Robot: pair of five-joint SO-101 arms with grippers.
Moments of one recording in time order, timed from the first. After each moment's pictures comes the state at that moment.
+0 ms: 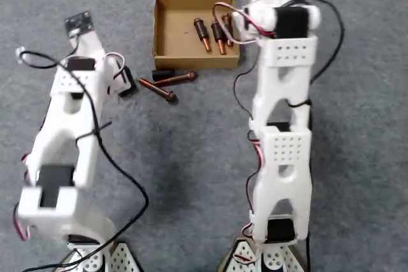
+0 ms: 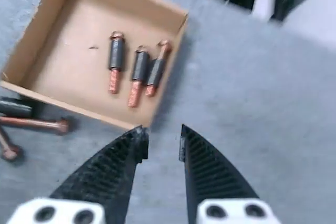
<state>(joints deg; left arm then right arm) -4.7 7.2 9.1 55.4 7.5 -6.1 47.1 -92.3 101.3 11.9</state>
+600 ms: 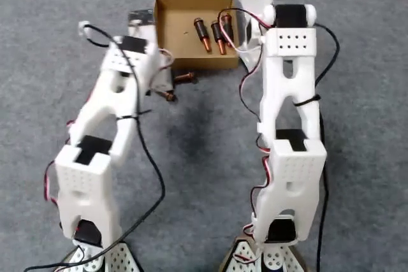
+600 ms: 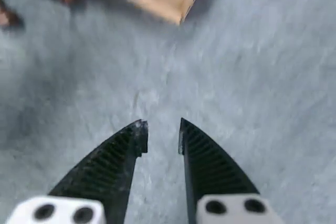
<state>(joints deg) 10.4 27.0 -18.4 74.9 8.5 -4.2 32.6 -47.8 101.3 19.1</state>
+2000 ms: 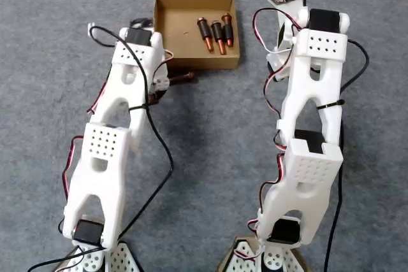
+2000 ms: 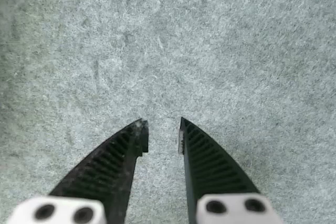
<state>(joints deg) 7.7 57.5 -63.7 100.1 6.5 4.7 32.3 -44.4 101.3 19.6</state>
